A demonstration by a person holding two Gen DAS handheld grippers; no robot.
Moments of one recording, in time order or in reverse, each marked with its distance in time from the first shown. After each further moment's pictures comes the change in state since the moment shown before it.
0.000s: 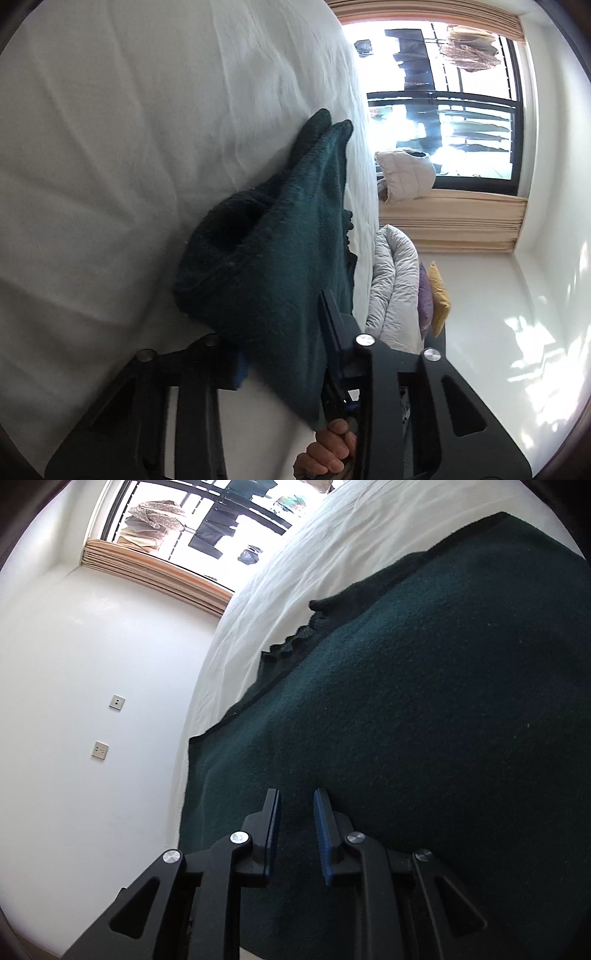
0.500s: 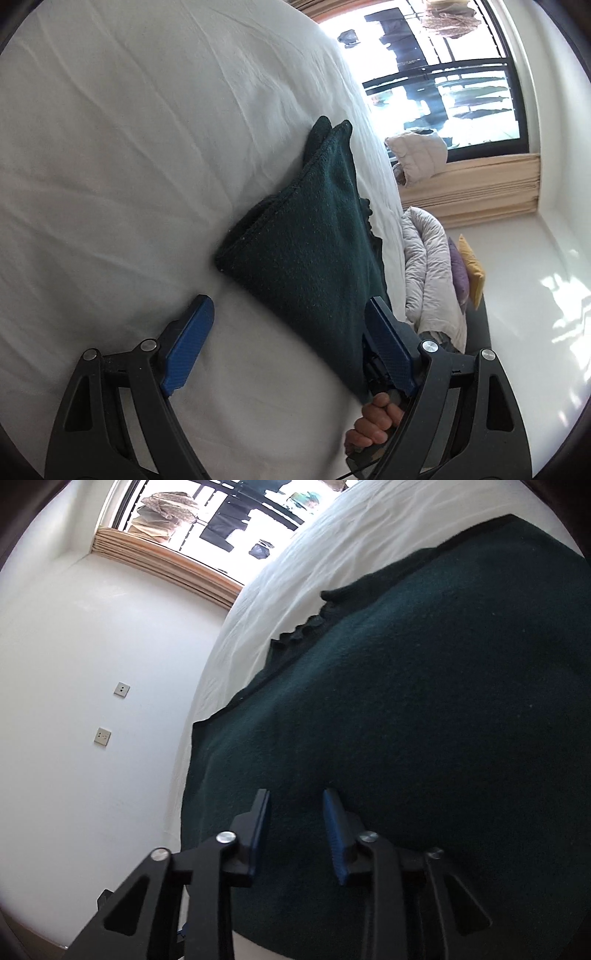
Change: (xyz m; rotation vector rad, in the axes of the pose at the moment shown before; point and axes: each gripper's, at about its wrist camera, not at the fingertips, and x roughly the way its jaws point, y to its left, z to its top) left arm -0.058 -0.003 -0.014 0.171 -0.018 0.109; right arm 0.000 0.002 -0.007 -0.009 -0.004 0.029
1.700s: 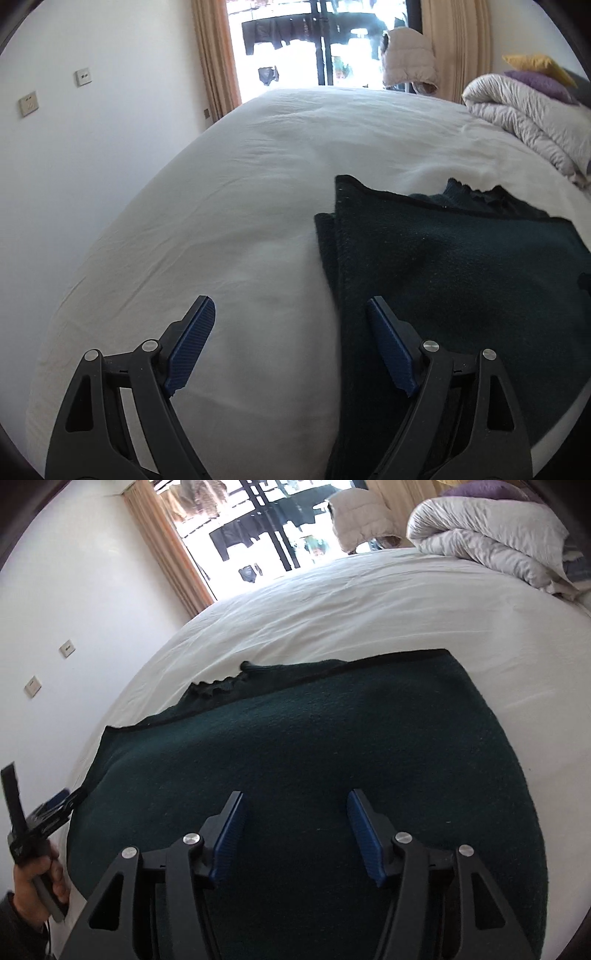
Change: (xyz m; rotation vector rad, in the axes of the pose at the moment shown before) left arm 0.053 -0.093 0.057 0.970 -0.252 0.638; right arm -0.056 -0.014 0.036 -0.280 -0.178 -0.429
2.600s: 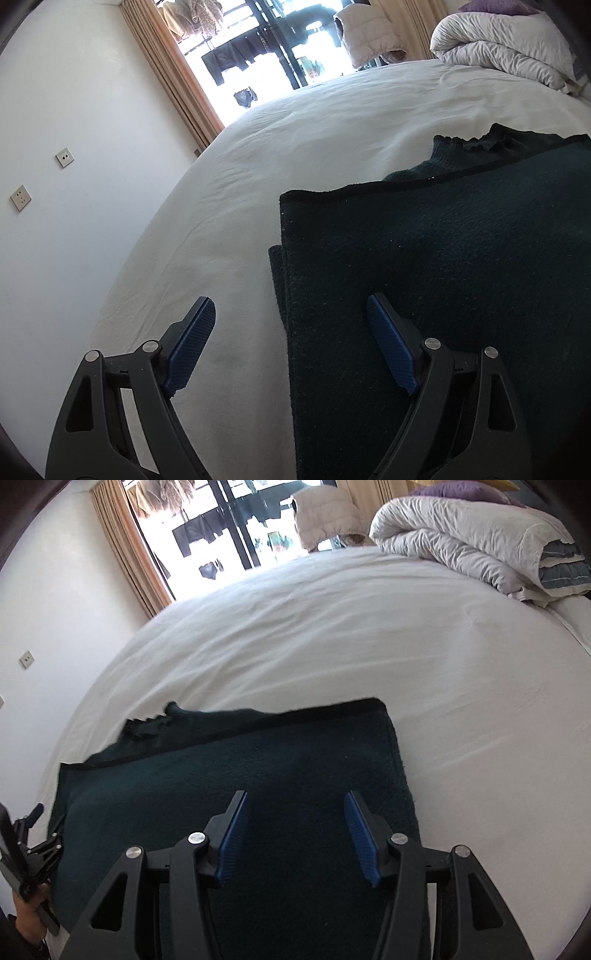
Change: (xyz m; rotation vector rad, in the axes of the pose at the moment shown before) left arm 0.039 -0.067 0.006 0.319 -0.039 0.138; right arm 0.031 -0.031 0.055 -0.048 0.043 -0.164
